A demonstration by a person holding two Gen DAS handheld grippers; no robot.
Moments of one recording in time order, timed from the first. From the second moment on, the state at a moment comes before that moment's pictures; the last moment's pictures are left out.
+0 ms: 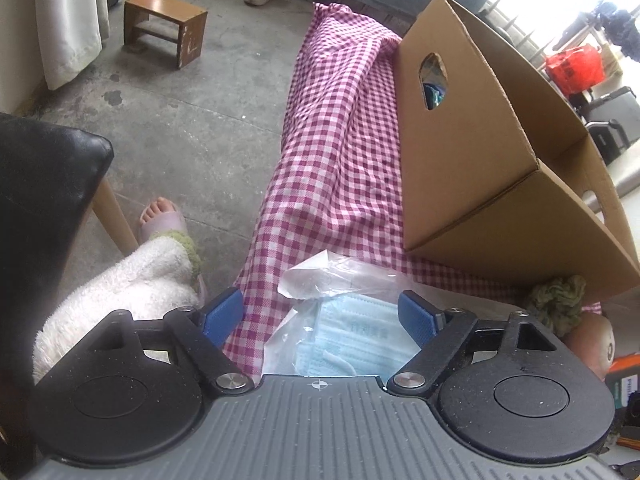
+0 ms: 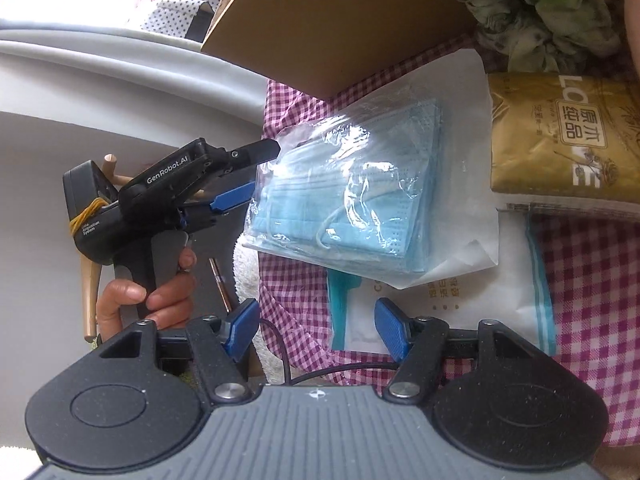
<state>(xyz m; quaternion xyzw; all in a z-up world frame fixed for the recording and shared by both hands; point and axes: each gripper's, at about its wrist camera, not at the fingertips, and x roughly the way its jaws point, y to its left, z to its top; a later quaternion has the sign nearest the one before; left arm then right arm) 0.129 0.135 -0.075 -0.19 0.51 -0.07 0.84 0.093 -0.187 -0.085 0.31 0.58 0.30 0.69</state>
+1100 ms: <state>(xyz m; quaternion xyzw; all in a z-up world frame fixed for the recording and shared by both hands) 0.059 0.099 -0.014 -0.10 0.49 -0.25 0.82 0.088 -0.227 -0.104 0.43 0.53 0.23 0.69</state>
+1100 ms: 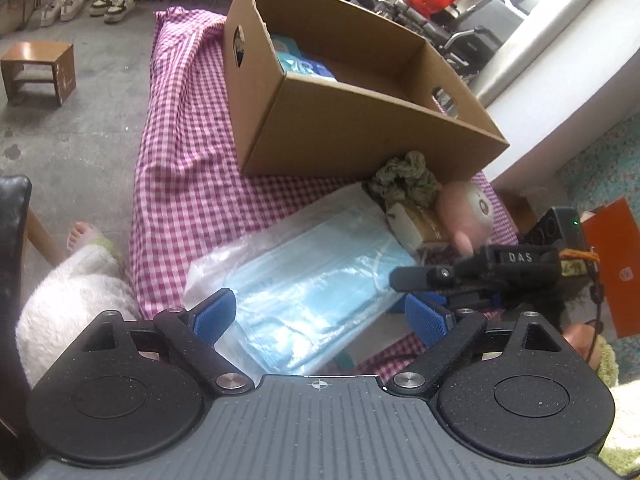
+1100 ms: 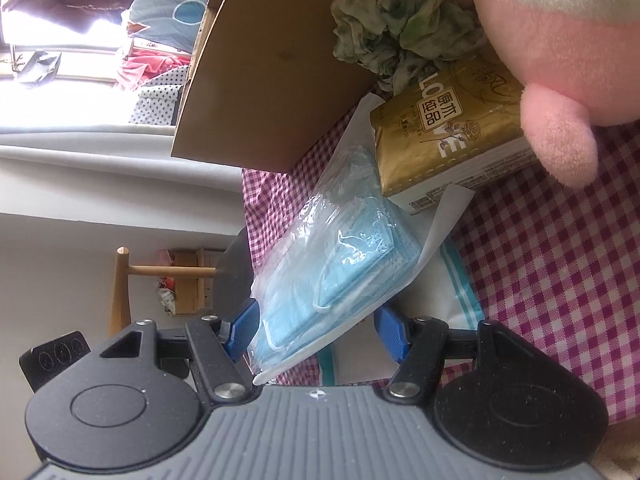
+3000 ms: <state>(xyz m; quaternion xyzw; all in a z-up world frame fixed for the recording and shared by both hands) 0.048 0.046 0.080 -0.14 0.37 -0.33 0.86 0.058 -0.227 0.060 0.23 0.36 0.33 0.84</state>
